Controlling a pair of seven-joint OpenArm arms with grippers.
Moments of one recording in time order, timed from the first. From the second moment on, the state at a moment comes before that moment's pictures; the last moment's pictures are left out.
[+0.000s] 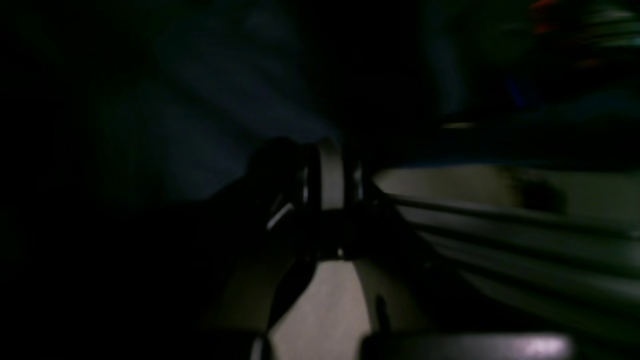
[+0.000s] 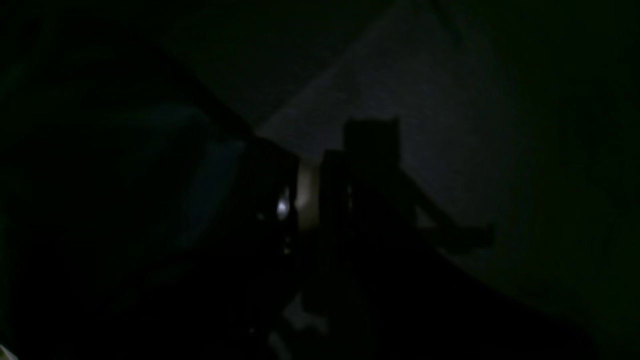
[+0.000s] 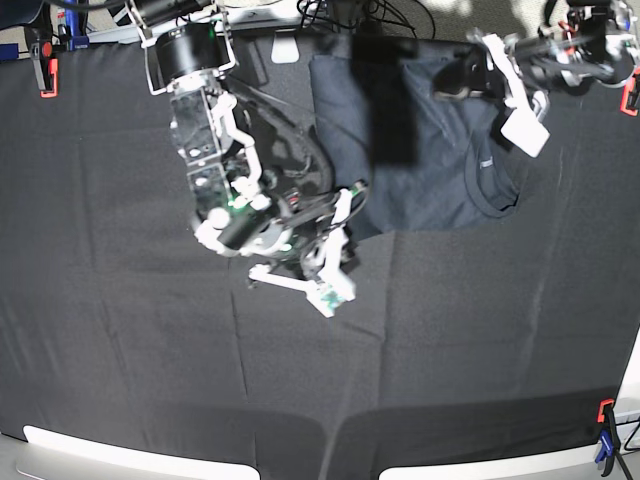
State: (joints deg) left arm 26.5 -9.6 -20.5 107.8 -55.7 -40.6 71.3; right arm 8.8 -1.2 -16.8 94.5 9.9 26.7 -58.3
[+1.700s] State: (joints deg) left arm 25.9 -16.0 -9.1 91.4 -29.3 -42.6 41.6; right arm 14.6 -0.6 -17.1 79.5 10.0 32.9 -53.7
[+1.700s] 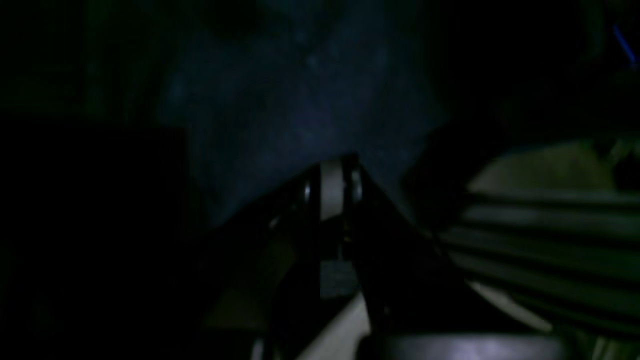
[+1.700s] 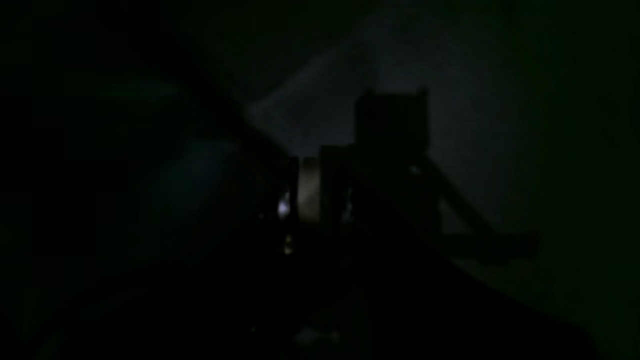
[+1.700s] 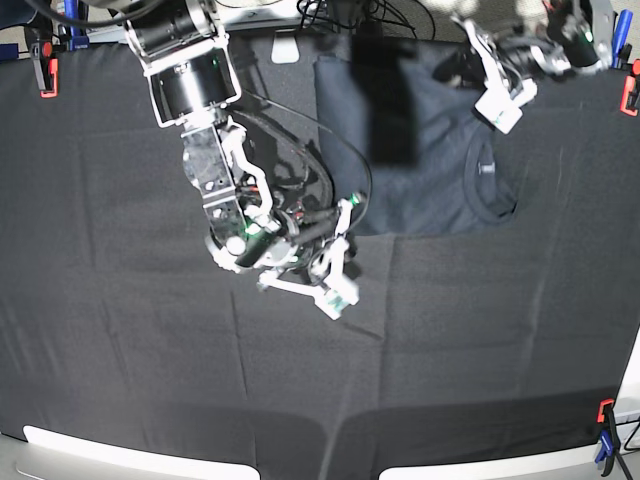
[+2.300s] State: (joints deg) left arm 7.1 -18.2 -9.3 76.1 -24.4 -33.4 29.8; right arm -2.0 2.6 -16.9 96.8 11.5 35.9 -61.1
